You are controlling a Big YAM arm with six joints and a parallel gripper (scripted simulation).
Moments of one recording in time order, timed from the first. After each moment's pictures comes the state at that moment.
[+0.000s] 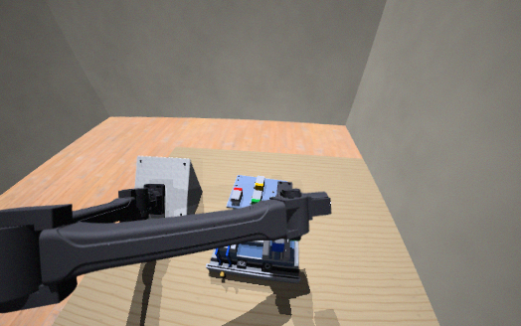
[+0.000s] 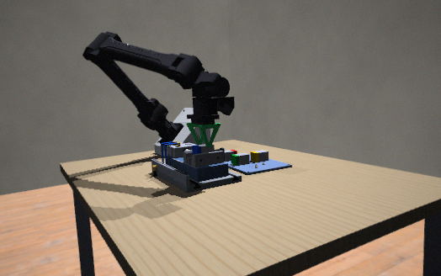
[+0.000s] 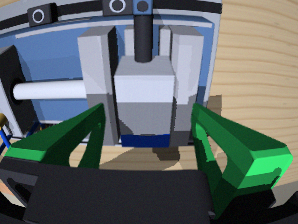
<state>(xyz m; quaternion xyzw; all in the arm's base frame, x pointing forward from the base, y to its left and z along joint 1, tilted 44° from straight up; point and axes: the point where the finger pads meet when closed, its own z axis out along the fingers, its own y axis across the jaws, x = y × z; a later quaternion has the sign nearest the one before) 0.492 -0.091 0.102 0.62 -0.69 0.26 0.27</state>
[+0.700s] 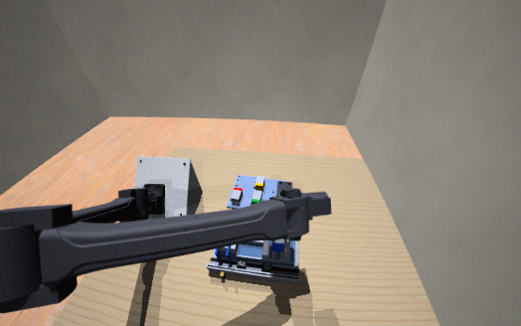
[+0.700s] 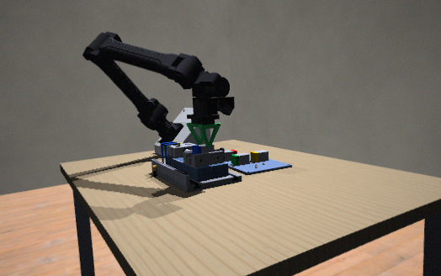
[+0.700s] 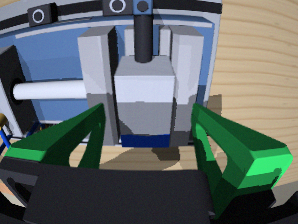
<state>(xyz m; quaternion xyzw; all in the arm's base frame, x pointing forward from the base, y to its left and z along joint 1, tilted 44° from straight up) 0.492 -0.091 0.102 0.62 -0.69 0.26 0.27</state>
